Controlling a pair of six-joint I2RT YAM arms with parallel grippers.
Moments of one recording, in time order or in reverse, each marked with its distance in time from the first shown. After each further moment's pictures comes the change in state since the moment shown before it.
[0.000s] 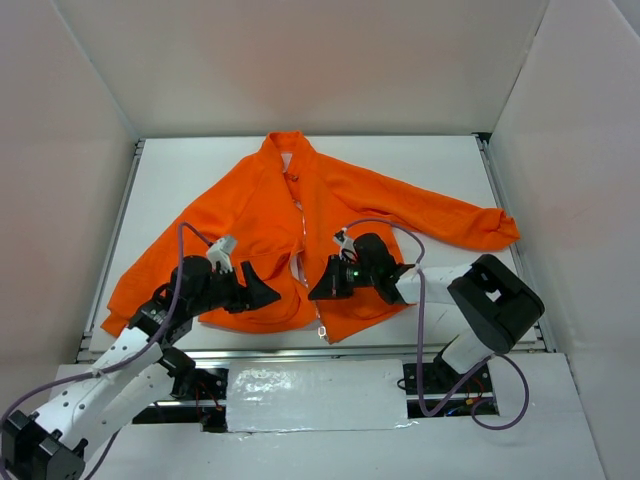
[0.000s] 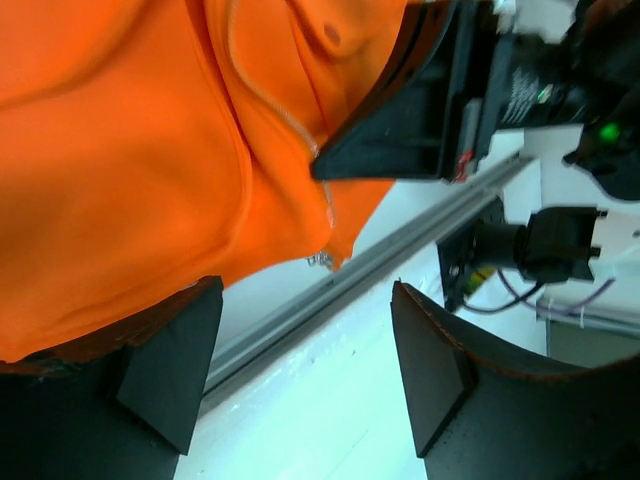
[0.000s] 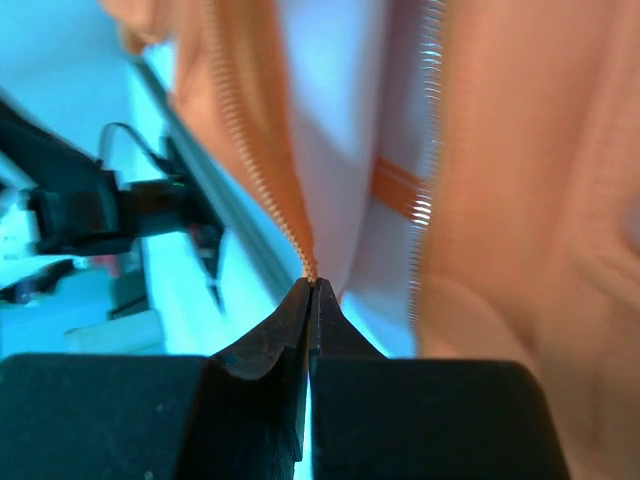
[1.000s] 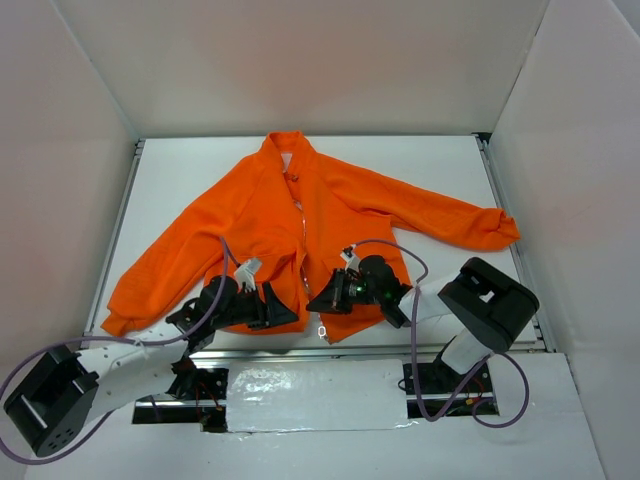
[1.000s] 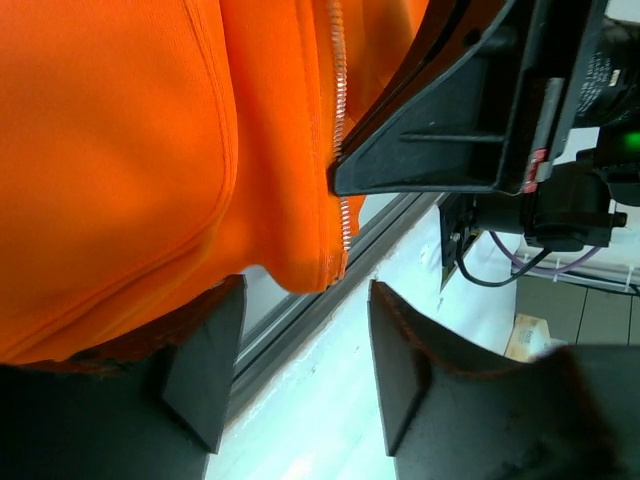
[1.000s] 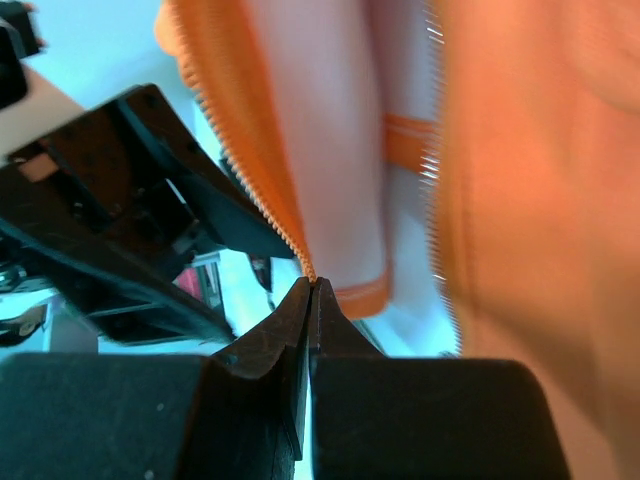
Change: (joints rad) left arm -0.181 0.272 -0.297 0.588 0.030 -0.196; right arm 0.081 0.015 -0.196 0.390 0.084 0.328
